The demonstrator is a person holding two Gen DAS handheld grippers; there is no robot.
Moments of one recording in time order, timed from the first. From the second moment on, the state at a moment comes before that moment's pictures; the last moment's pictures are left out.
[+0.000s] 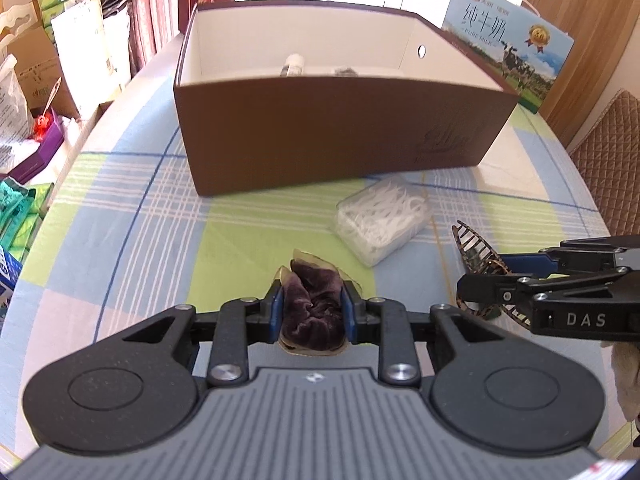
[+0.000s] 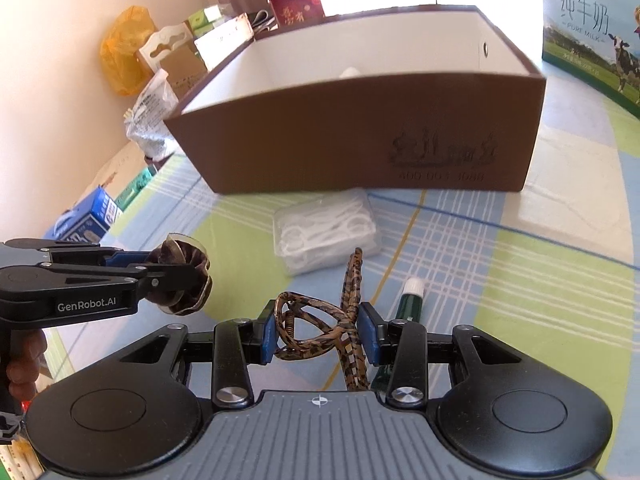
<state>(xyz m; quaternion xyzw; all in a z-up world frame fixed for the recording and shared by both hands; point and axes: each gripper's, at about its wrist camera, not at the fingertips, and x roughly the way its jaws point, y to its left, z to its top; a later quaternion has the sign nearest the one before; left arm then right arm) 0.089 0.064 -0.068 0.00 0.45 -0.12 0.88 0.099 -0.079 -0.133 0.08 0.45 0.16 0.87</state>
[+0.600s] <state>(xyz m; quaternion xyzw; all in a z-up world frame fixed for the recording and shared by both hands) 0.117 0.051 -0.030 0.01 0.41 -0.15 0.90 0.123 -0.099 -0.086 0.08 0.41 0.17 0.89</state>
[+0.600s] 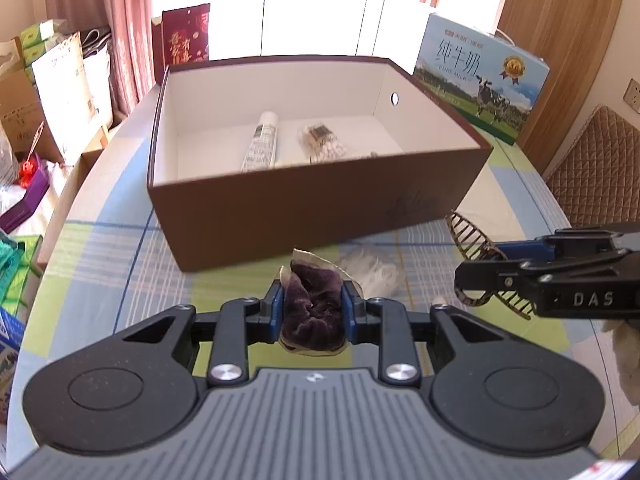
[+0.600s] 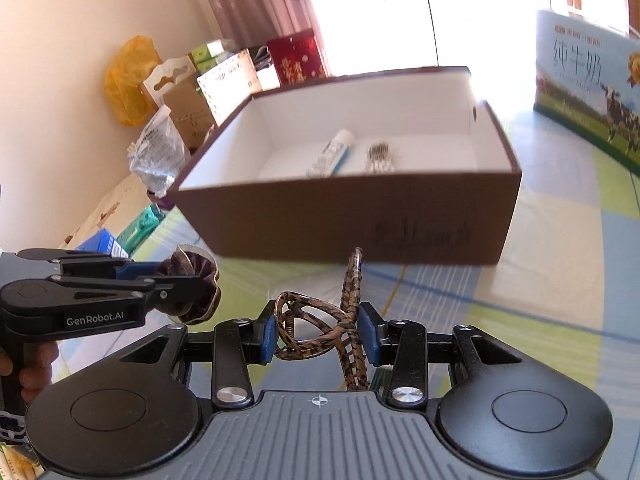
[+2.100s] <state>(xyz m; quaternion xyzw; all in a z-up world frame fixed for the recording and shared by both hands) 0.399 0.061 -0.074 0.07 0.49 -0.09 0.87 0.397 -0.130 -0.114 0.06 0.46 0.11 0.88</state>
